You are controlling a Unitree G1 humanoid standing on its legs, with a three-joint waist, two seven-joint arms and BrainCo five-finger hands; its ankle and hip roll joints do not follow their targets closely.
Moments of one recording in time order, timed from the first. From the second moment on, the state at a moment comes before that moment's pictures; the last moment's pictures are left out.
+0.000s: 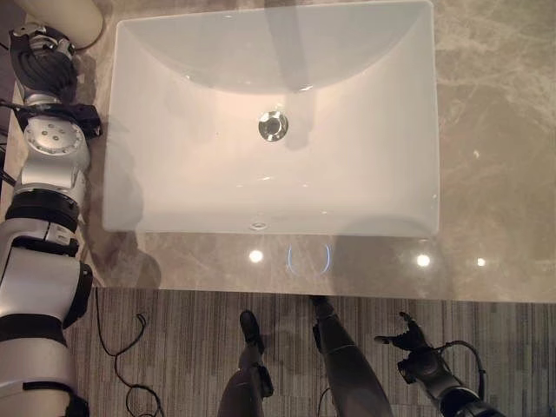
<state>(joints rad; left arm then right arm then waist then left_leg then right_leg) -1.20 0.86 -0.39 1.03 -0.51 -0.26 0.38 -0.17 -0.41 0.36 1.06 -0.01 -0.09 -0.29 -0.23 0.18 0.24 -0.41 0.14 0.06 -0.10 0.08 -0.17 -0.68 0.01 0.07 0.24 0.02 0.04</state>
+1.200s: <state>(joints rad) -0.73 0.66 -0.29 0.58 -0.55 -0.37 0.32 -0.09 -0.43 0.18 1.28 0.03 -0.06 -0.28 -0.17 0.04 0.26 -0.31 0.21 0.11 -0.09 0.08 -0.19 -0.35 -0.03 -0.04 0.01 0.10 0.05</state>
